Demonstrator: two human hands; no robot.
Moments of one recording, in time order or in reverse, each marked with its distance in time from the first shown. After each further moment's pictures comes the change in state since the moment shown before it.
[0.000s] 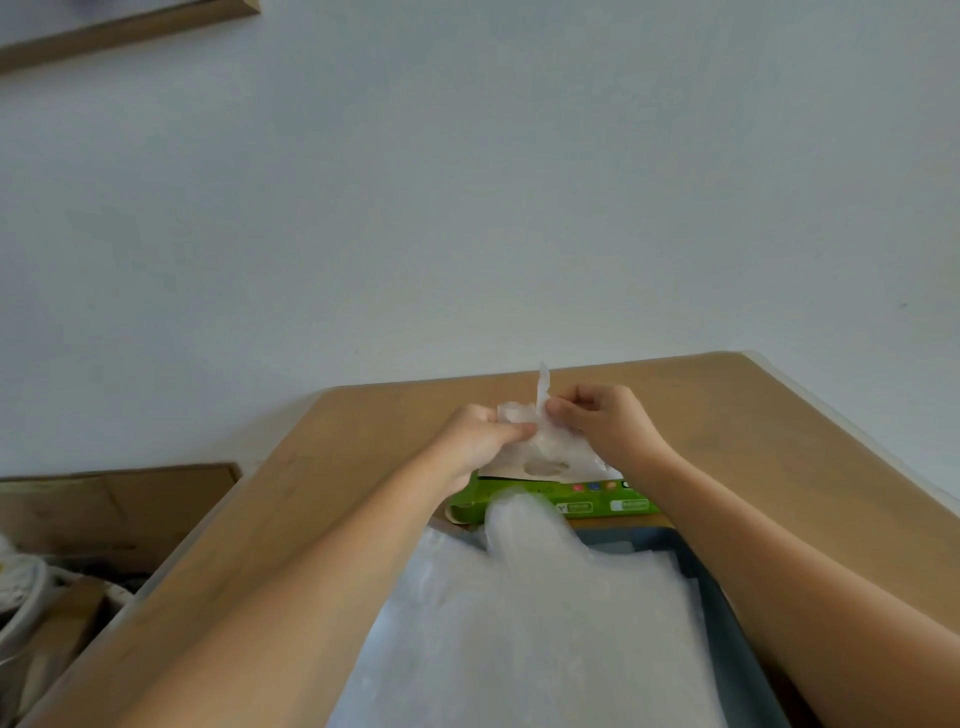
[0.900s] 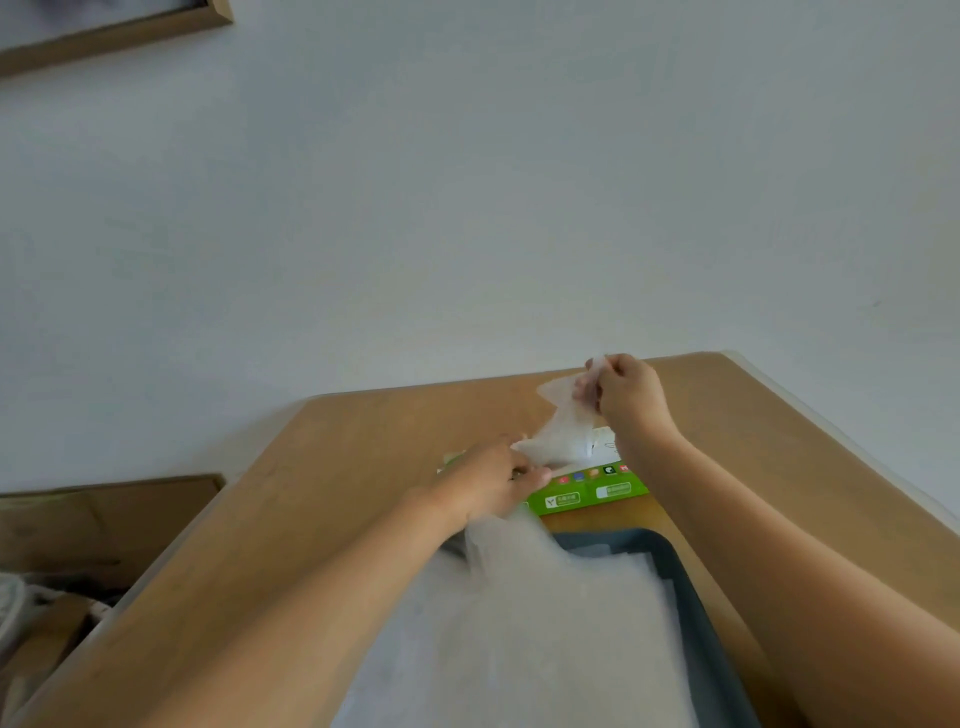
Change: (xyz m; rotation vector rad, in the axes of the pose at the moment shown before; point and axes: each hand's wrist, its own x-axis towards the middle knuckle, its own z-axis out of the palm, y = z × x) left_hand -0.008 -0.008 0.026 0.882 -0.153 0.333; right_hand 0.013 -0.008 -0.023 0.353 0.331 0.153
